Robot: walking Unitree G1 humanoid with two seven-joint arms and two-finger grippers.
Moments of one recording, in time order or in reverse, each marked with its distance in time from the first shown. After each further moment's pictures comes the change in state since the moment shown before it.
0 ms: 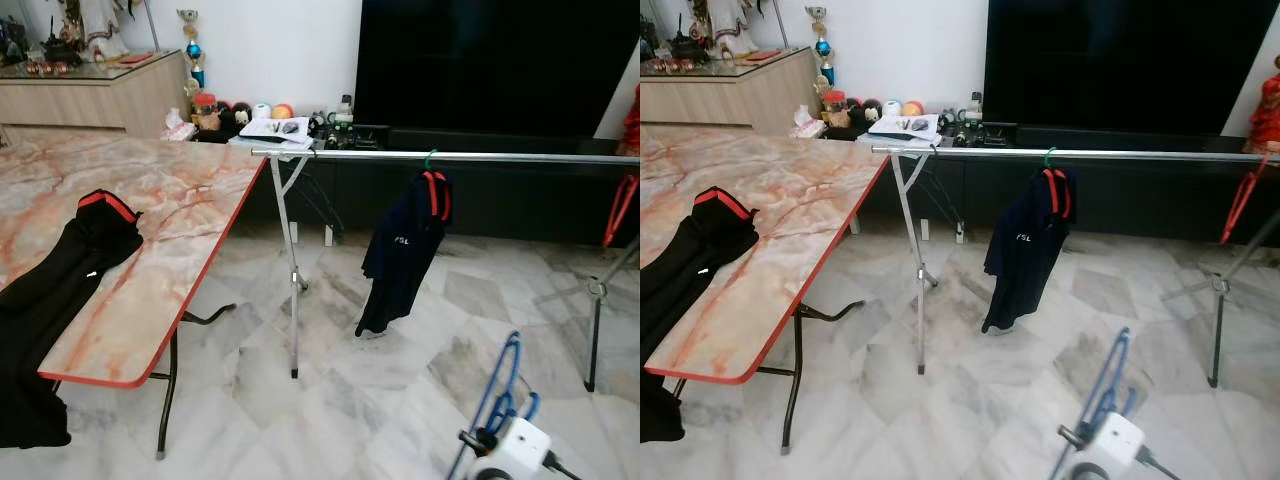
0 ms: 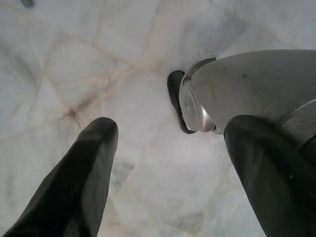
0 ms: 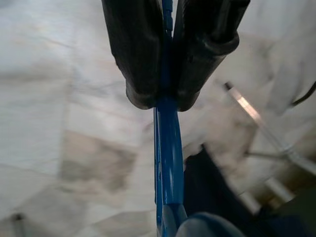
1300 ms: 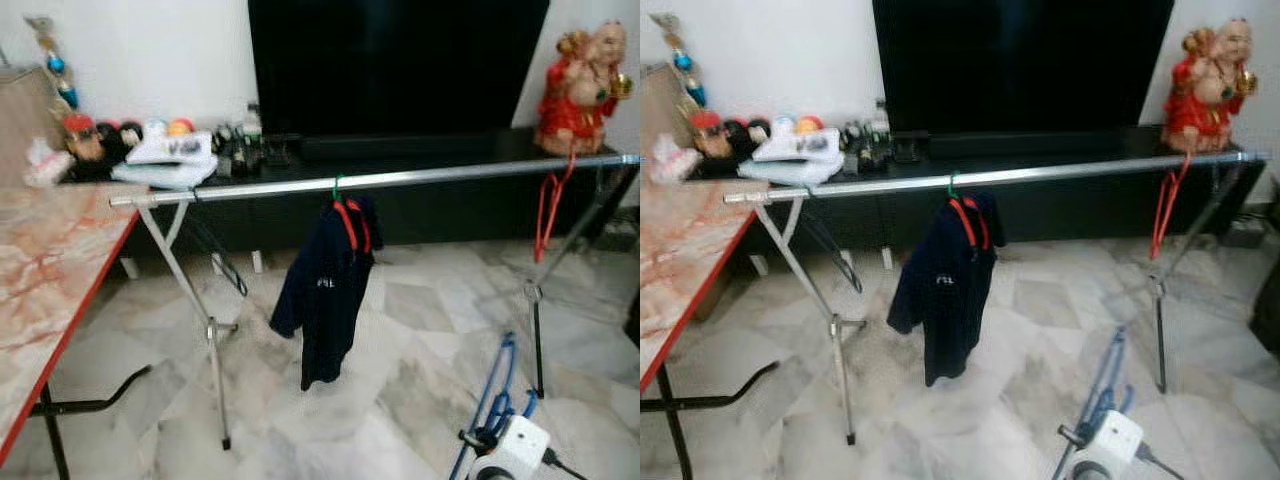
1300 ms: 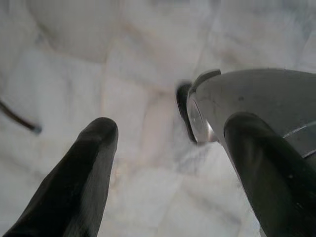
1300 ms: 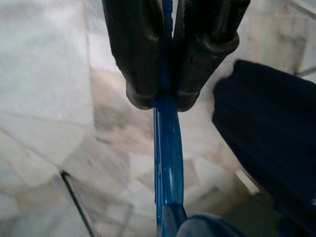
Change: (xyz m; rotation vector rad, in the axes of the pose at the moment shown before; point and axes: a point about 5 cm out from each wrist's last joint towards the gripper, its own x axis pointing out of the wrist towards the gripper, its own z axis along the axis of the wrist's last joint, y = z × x) left arm 0.004 -0.007 0.013 -0.002 -0.030 0.000; right arm 0.004 -0.022 0.013 -0.015 -0.024 -0.066
